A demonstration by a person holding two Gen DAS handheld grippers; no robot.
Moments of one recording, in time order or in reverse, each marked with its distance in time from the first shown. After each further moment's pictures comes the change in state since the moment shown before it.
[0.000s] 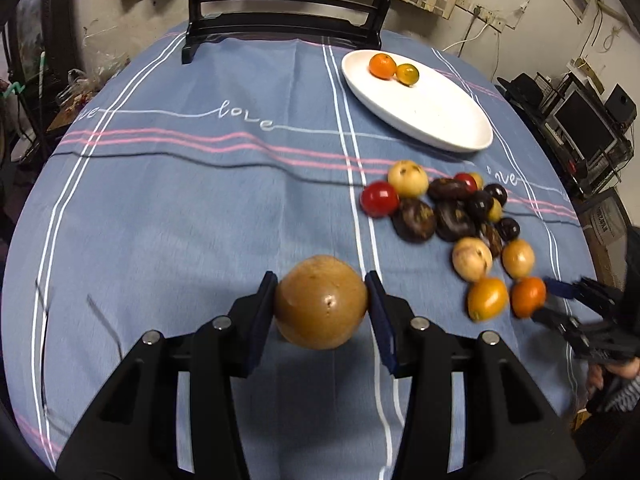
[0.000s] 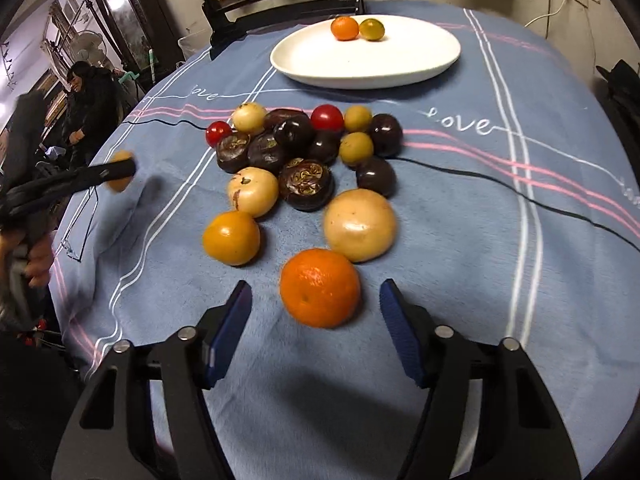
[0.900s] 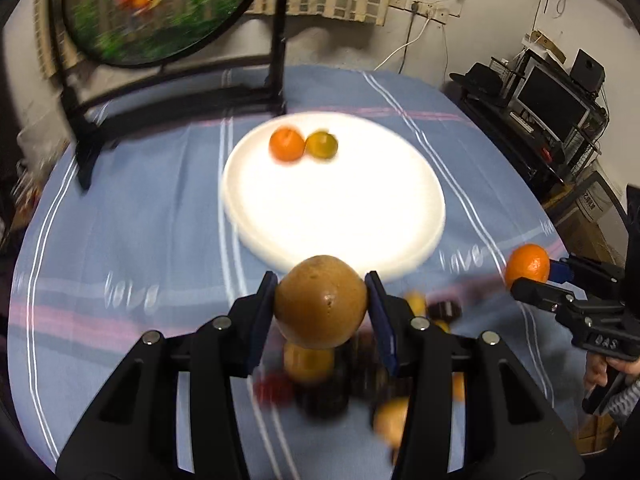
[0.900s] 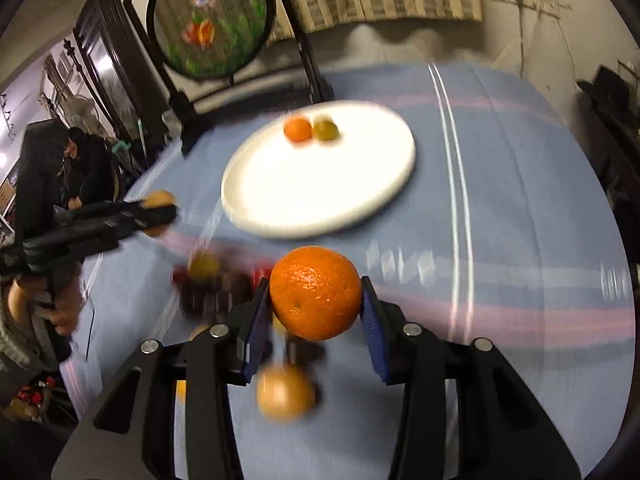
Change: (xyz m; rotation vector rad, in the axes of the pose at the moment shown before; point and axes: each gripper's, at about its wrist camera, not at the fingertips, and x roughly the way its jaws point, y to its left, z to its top) left arm 0.058 -0.106 0.146 0.217 -0.072 -0.077; right arm -0.031 -0.063 0.116 0.051 -0.236 0.015
